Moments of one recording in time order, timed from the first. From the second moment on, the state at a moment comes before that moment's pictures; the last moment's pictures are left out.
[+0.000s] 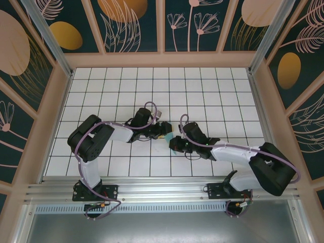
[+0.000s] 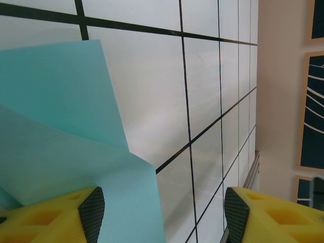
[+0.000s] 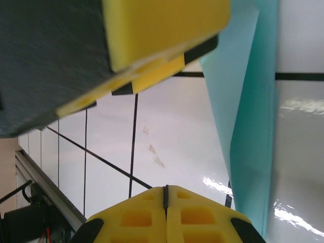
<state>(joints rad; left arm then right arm) -0.65 1.89 0.80 0.43 0.62 -0.95 0.81 1.34 0.49 0.09 -0.30 0.91</state>
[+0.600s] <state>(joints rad) -0.65 1.89 0.81 0.43 0.62 -0.95 0.81 1.46 0.50 0.06 -0.26 0.90</state>
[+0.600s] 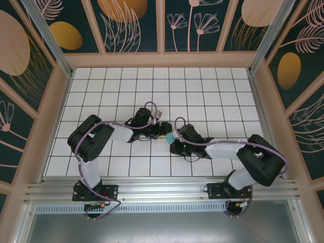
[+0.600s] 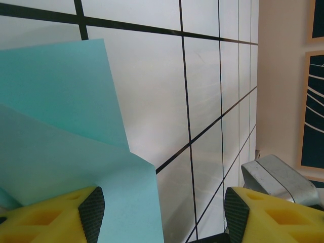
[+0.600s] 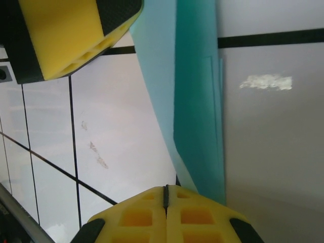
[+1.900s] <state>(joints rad) -0.65 1.90 0.82 0.41 0.63 -0.94 0.79 1.35 0.46 0.00 -0.15 0.81</state>
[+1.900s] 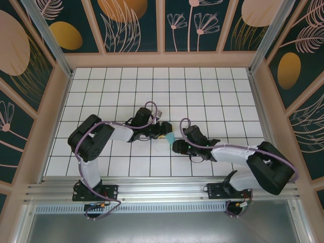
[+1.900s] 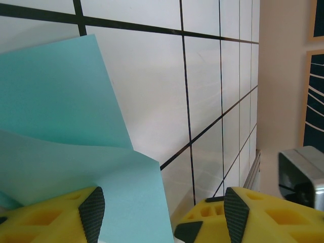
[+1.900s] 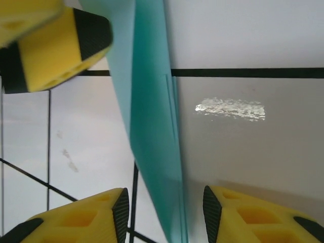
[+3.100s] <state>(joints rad) -0.65 1.90 0.83 0.40 0.63 -0.94 0.84 1.45 0.59 -0.17 -0.07 0.69</state>
